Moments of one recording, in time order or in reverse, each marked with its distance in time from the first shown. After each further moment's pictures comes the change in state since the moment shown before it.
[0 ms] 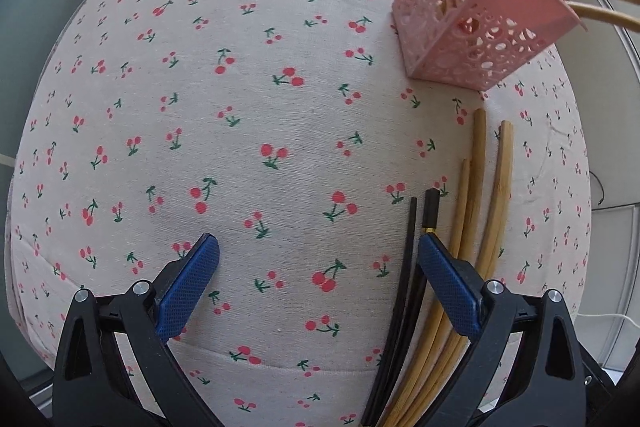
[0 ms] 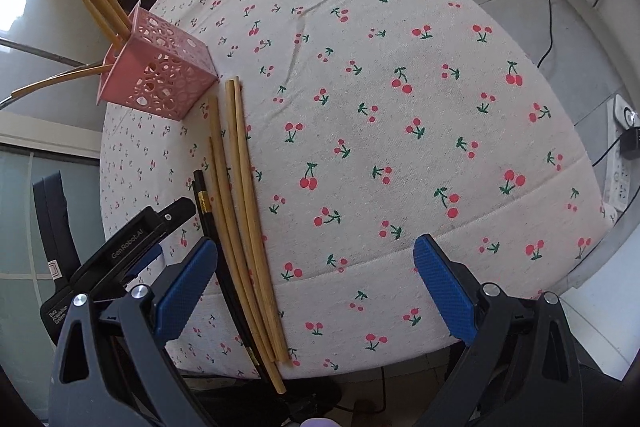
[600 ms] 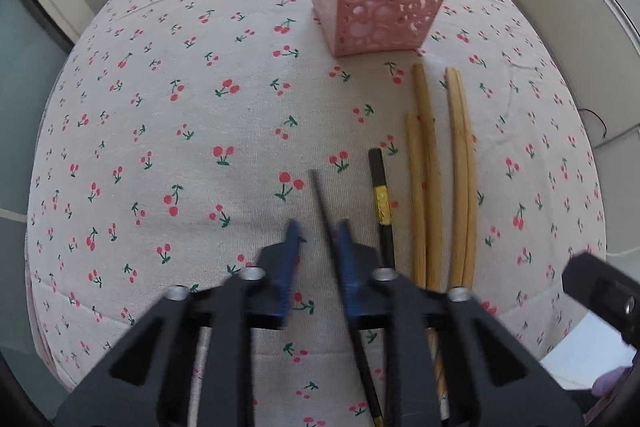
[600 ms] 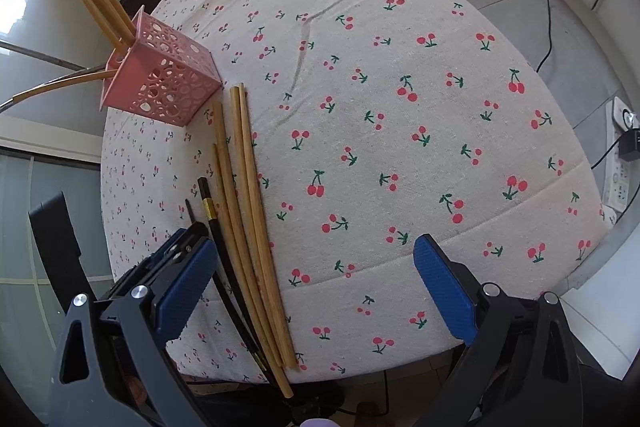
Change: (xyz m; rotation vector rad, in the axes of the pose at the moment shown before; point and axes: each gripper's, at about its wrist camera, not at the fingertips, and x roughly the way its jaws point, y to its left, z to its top) left arm -0.003 -0.077 -0.036 0.236 -0.075 0.035; right arm -0.002 0.006 0.002 0.000 -0.018 -0.006
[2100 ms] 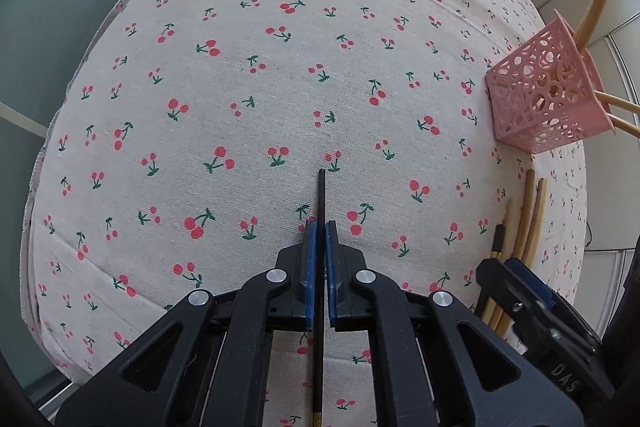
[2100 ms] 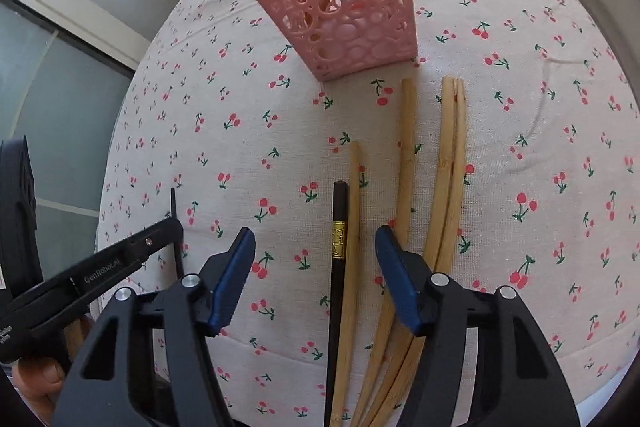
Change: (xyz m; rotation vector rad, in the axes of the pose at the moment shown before) left arm 0.000 0.167 0.003 -0.380 0.058 -0.092; right arm 0.078 0.117 -0.009 -0.398 0.028 0.027
